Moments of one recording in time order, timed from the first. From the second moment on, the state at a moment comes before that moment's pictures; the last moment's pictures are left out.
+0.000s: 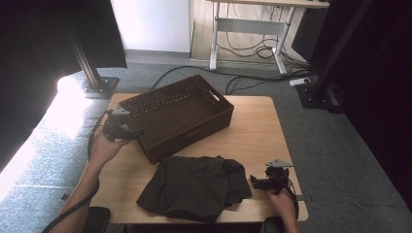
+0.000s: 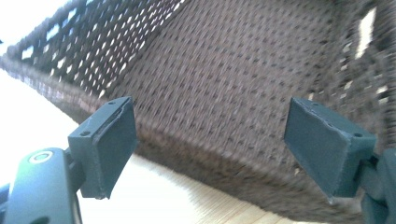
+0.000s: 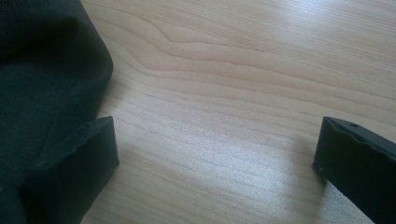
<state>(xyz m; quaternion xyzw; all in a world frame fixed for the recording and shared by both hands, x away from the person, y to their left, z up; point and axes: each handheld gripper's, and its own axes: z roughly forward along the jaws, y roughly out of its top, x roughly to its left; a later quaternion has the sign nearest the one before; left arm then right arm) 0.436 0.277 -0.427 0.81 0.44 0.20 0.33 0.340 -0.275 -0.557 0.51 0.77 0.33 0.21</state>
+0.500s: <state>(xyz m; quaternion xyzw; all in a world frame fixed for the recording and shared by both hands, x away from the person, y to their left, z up) 0.438 0.273 -0.436 0.81 0.46 0.20 0.32 0.340 -0.275 -0.557 0.51 0.77 0.33 0.21</state>
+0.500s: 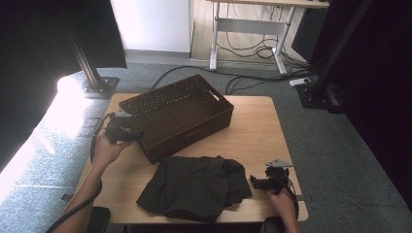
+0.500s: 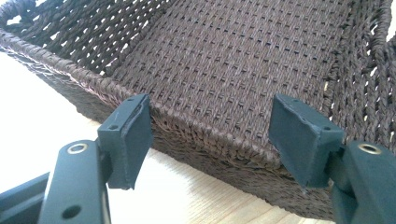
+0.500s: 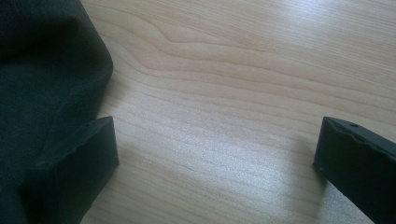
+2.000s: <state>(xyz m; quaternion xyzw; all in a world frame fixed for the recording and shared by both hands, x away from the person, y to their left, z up) 0.460 0.275 -0.436 0.84 0.38 0.18 0.33 0.451 -0.241 -0.474 0.50 0.76 0.37 0.19</state>
